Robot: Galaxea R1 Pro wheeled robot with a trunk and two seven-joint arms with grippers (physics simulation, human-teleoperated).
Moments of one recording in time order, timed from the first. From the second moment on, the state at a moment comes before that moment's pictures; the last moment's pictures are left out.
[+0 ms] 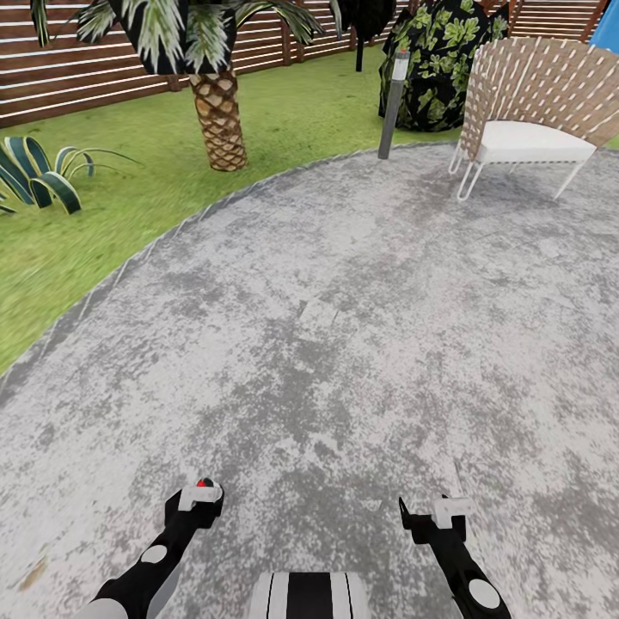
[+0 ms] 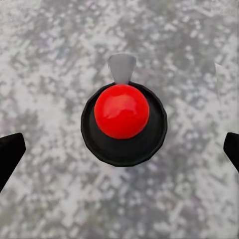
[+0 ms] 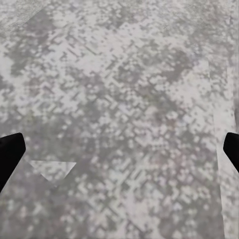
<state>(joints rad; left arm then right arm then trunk) -0.55 0.05 0.01 -0.28 -0.05 -0.35 -0.01 -0.19 -0.04 0.00 -0.95 0.04 -0.14 0.00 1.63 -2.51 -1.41</state>
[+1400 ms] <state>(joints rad) -0.55 0.05 0.01 -0.28 -0.05 -0.42 -0.01 -0.19 -0.04 0.00 -0.95 0.04 -0.14 0.00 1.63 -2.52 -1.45</state>
